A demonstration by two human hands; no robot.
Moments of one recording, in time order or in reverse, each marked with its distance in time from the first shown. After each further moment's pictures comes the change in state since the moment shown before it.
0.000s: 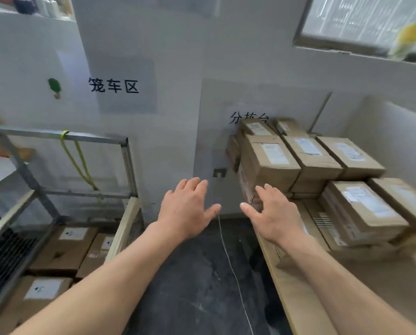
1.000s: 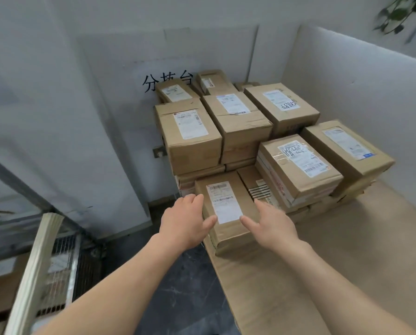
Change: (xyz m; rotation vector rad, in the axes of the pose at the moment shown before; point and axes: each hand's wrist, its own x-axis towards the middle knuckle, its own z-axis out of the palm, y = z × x) left_hand 0.094 0.191 0.147 -0.006 -0.372 0.124; right_hand 0.002 0.241 0.041 0.124 -0.242 0.407
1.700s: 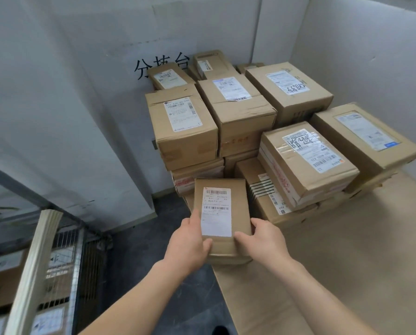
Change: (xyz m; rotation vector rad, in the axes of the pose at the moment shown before) left_hand 0.012 0.006 0.071 -0.295 -0.107 -0.170; right_hand 0.025 0.024 0.059 0.310 -0.107 0.131
